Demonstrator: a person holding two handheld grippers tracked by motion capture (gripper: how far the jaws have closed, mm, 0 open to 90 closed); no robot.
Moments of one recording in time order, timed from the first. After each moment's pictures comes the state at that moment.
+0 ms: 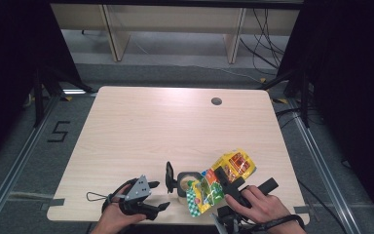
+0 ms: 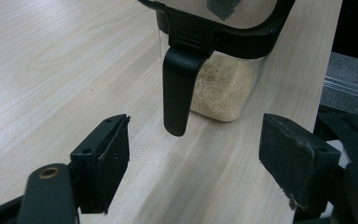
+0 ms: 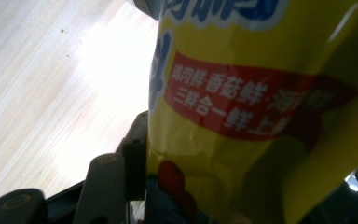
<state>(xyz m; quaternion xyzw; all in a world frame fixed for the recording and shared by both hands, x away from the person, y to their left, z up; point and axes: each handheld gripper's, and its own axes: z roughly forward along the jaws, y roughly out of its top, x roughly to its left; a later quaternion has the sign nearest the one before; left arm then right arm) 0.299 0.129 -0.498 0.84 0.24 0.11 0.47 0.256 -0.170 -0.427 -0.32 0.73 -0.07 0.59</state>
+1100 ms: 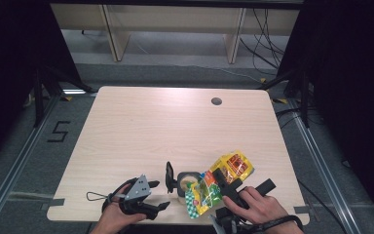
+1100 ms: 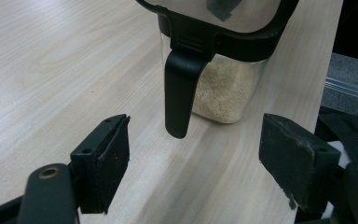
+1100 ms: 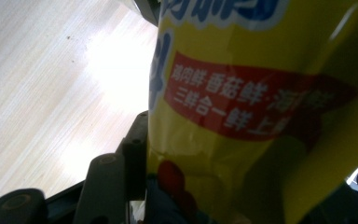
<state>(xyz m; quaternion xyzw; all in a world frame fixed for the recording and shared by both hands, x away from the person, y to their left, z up) 0.299 0.128 -0.498 0.84 0.24 0.11 0.47 0.255 -0.166 -0.431 -0.33 0.74 -0.08 0.59</state>
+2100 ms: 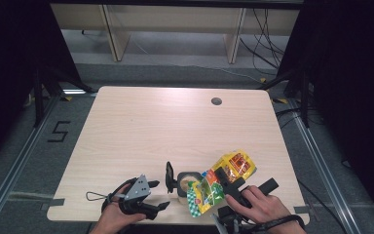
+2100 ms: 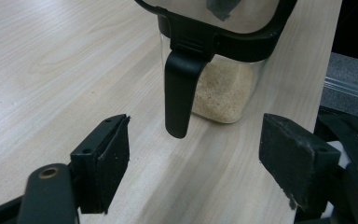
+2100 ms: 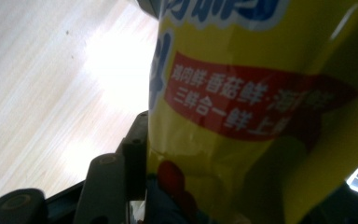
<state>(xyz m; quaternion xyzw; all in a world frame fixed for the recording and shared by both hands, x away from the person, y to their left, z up) 0.300 0.128 -0.497 0.84 0.24 0.11 0.47 0.257 -0.172 -0.428 -0.32 0.74 -0.08 0.59</state>
